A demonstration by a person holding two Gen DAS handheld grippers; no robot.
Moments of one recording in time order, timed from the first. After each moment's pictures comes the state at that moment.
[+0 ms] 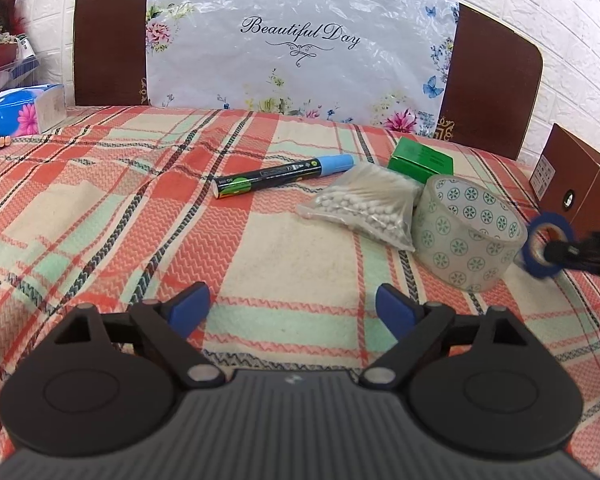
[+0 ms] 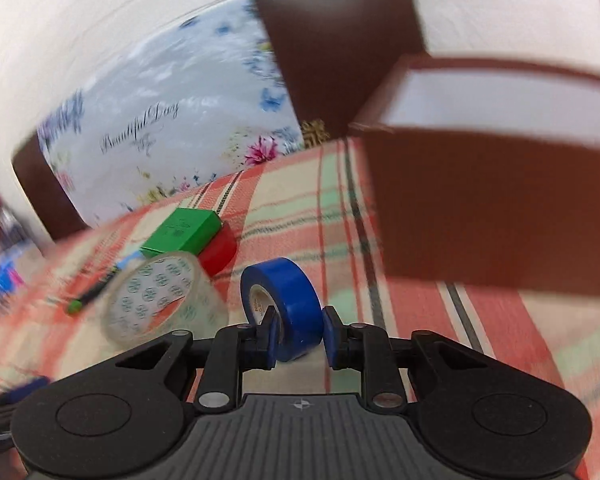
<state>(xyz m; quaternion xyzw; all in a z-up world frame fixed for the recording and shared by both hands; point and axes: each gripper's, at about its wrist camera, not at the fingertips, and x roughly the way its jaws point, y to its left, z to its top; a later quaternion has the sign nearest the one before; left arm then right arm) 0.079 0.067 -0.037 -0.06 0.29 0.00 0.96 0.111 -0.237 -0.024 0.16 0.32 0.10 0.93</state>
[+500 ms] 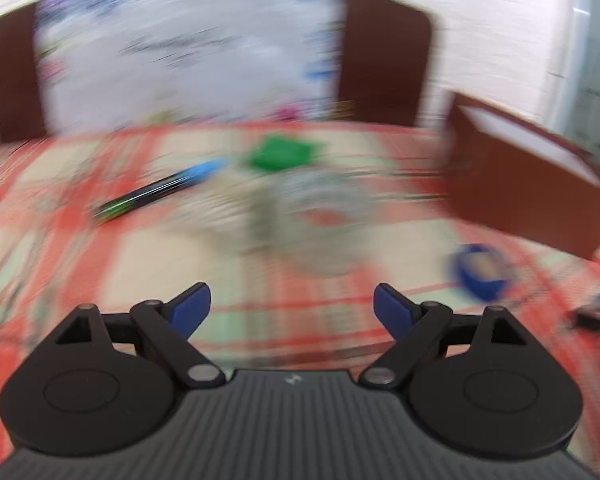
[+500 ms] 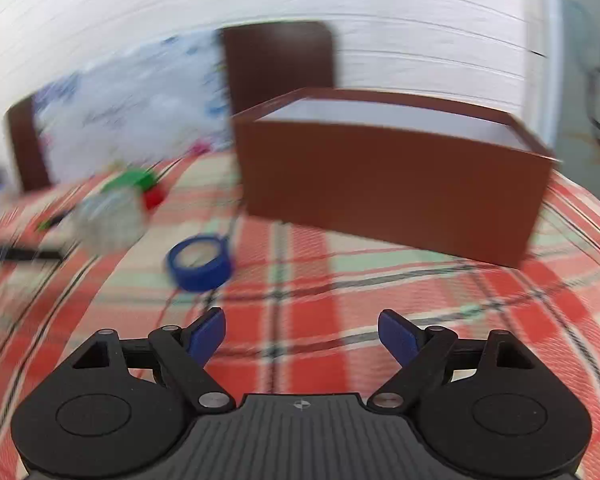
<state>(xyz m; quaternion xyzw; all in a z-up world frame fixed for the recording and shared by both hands) 0.059 -0.010 0.001 0.00 0.30 -0.14 0.94 -0.028 -0.276 -0.034 0.02 0.28 0.03 0.96</state>
